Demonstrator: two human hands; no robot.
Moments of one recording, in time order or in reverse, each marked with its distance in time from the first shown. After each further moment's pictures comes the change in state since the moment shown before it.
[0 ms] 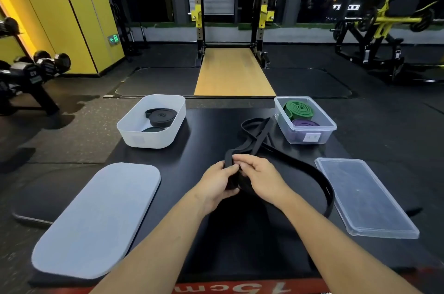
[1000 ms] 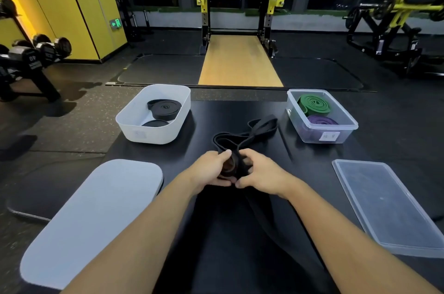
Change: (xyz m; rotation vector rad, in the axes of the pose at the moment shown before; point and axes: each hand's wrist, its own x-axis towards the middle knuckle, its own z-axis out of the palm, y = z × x) left_hand 0.038 0.028 -0.042 0.315 0.035 -0.073; right_hand 0.048 0.005 0.005 -0.198 -0.317 0.157
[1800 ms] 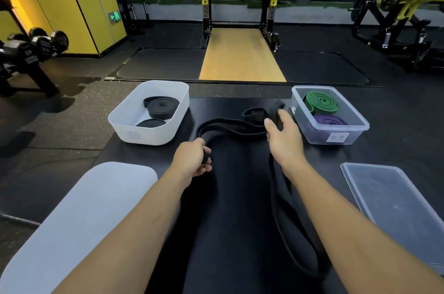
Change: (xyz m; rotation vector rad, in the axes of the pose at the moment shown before) left_hand 0.032 0.008 -0.029 -0.081 0.388 -0.089; right_hand 0.043 -0.006 -0.040 0.338 0.720 -0.054
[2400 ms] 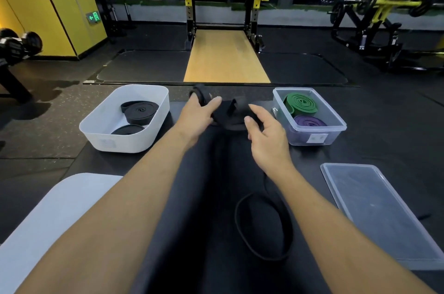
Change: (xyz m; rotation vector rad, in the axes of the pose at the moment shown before) left_hand 0.019 0.083 0.045 -0.097 -0.141 0.436; right_hand -0.009 -0.014 -0.012 -0.017 -0.022 -0.233
